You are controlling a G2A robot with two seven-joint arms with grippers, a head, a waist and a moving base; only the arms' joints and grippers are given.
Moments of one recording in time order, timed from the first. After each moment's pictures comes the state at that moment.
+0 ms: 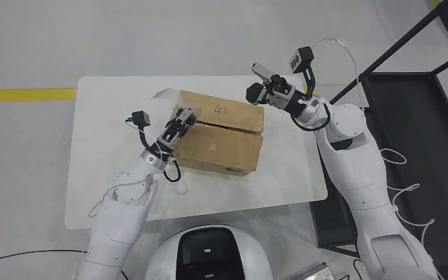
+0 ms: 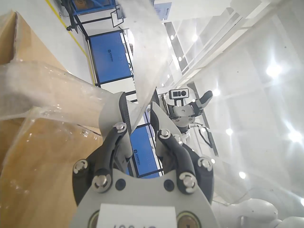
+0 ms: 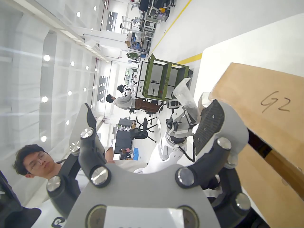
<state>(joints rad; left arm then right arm) 1.22 -1.37 -1.23 -1.42 -0.07 -0.46 -0.37 -1.02 -1.11 1.36 -1.60 0.45 0.02 0.77</state>
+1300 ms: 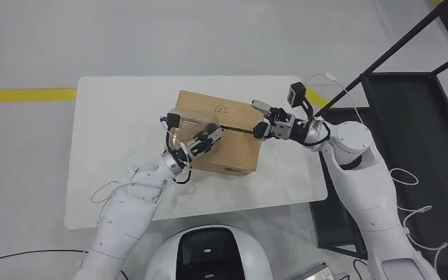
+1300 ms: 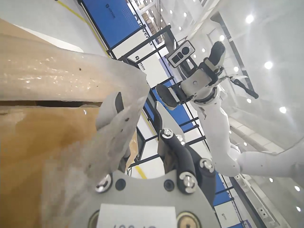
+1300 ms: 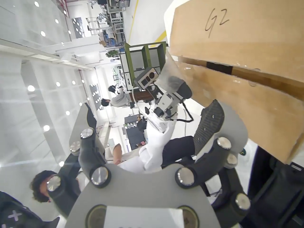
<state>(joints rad) 1.14 -1.37 -1.09 -1.35 0.23 -0.59 -0.45 -1.20 -1.06 1.44 -1.71 0.39 0.30 0.88</state>
